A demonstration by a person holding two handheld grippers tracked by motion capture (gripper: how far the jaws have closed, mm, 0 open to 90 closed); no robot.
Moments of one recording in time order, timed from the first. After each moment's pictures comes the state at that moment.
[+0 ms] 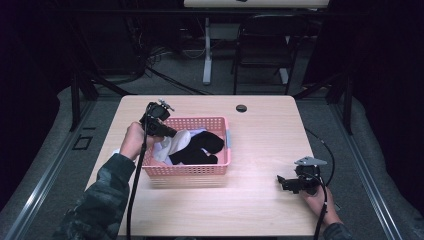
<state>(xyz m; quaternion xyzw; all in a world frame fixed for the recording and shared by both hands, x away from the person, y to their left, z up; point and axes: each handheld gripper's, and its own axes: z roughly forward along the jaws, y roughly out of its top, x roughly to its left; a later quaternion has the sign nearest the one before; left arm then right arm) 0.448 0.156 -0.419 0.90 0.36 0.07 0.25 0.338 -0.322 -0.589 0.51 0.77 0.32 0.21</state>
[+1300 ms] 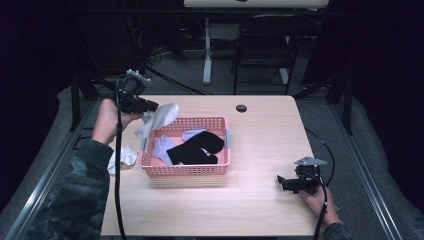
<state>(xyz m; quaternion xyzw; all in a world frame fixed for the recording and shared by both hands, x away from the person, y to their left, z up) 0.440 0.204 -0.333 0.86 0.38 0.14 0.30 0.338 -0.321 -0.589 0.51 0.77 0.32 0.21</state>
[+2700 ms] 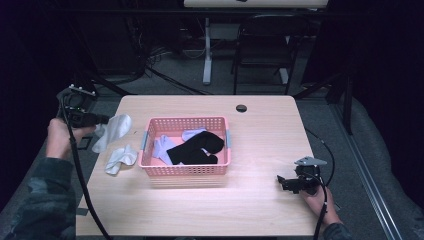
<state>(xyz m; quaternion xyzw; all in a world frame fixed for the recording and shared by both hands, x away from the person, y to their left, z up) 0.429 0.335 -0.381 0.81 0.51 0.14 0.27 0.338 -0.322 -0.589 0.51 0.77 0.32 0.21</state>
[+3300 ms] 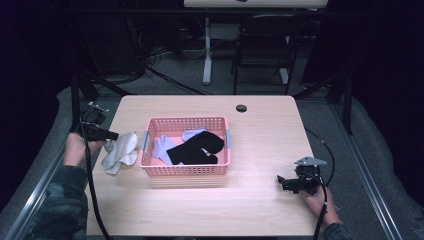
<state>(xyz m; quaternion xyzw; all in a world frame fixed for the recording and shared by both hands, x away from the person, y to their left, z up) 0.446 0.332 -0.457 0.81 0.53 0.08 0.23 0.338 -0.321 -0.589 0.51 0.77 0.32 0.21</state>
